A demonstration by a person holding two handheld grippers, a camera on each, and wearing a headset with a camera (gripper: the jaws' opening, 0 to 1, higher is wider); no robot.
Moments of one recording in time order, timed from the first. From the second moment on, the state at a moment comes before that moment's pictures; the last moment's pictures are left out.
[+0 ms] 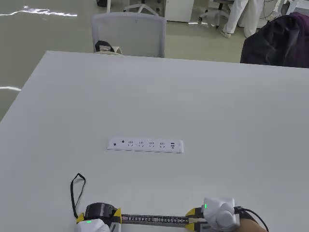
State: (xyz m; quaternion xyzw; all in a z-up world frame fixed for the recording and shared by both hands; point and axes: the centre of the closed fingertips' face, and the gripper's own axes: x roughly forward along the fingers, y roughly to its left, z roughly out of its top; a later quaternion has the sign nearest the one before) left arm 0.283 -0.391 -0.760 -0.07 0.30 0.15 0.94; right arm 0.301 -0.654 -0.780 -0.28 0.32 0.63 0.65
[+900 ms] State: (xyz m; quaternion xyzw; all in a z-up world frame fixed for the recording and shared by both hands) left arm 0.283 -0.395 -0.755 -0.07 0.30 0.15 0.94; right arm 0.297 -0.626 -0.781 -0.28 0.31 0.64 0.65
